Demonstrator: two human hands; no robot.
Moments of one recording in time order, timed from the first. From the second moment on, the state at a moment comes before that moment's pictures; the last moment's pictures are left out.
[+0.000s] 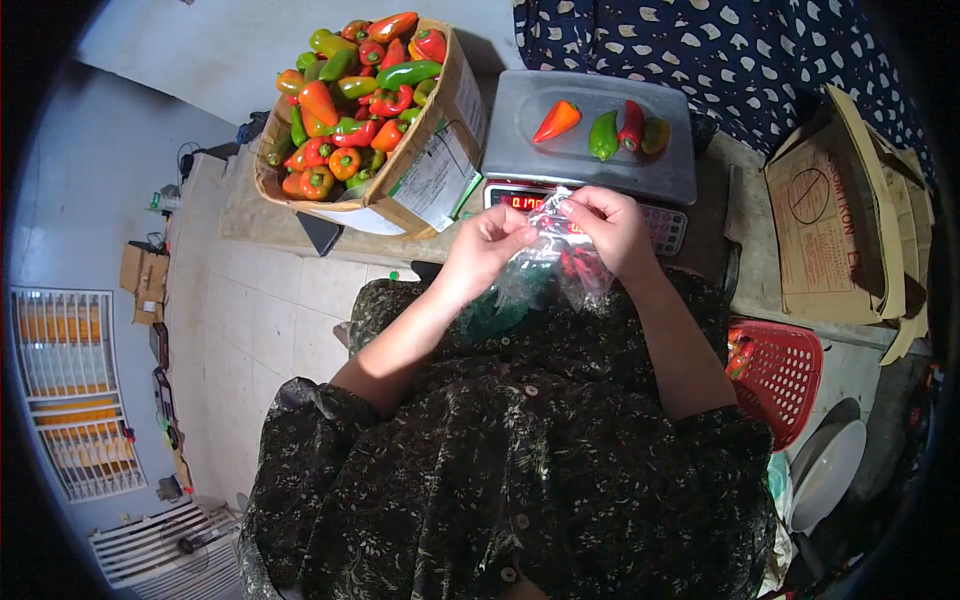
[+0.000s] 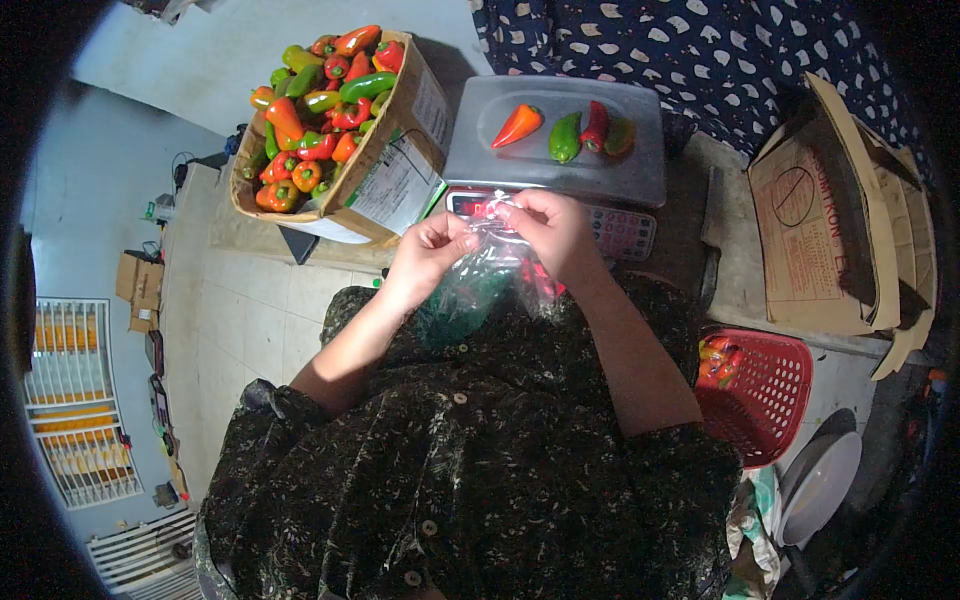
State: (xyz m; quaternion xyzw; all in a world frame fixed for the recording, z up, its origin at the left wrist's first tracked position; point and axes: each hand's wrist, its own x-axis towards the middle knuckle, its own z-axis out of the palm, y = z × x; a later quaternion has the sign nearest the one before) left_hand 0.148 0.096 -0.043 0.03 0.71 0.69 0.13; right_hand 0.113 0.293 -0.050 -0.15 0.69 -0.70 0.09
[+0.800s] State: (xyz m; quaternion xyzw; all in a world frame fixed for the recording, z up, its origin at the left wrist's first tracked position) left_hand 0.149 0.096 -0.021 0.12 0.78 0.62 0.02; right_hand 0.132 0.284 -0.045 -0.09 0.54 -0.81 0.22
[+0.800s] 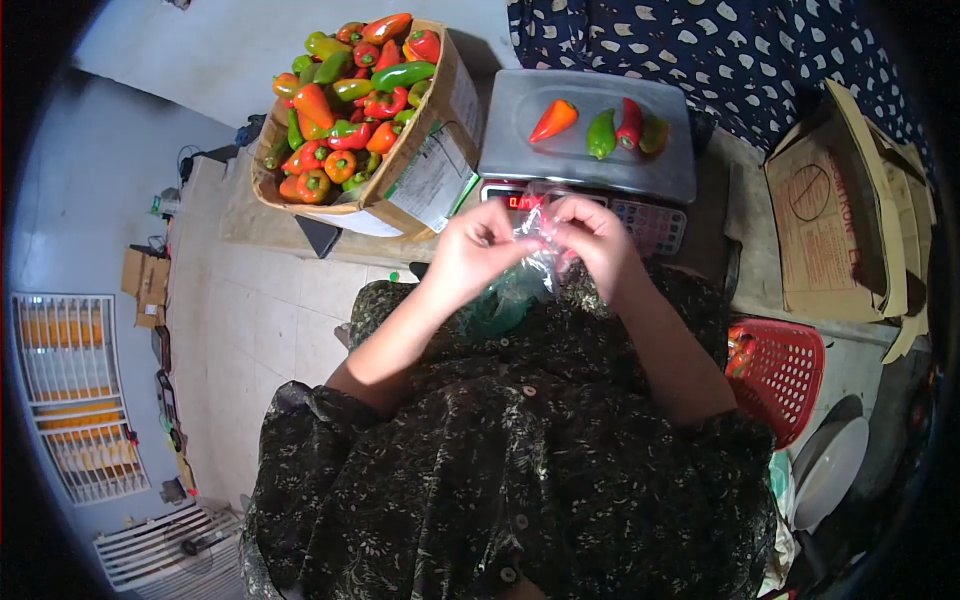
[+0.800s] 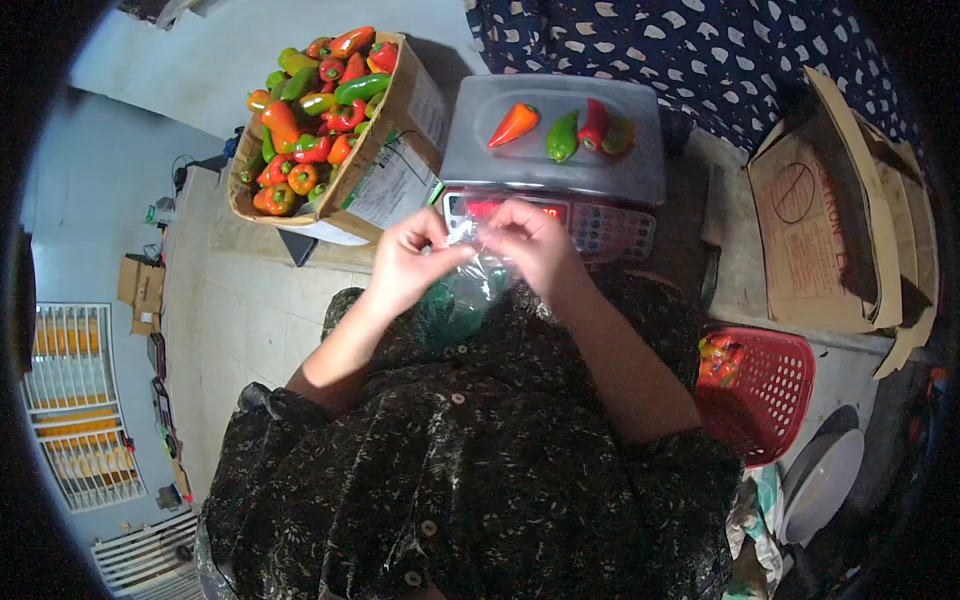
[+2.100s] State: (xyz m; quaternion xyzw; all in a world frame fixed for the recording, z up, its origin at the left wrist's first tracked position) left_hand 0.125 0.074 -0.054 0.07 0.82 0.56 0.08; right_hand 0.150 0.271 -0.035 -0.01 0.24 -0.92 0.31
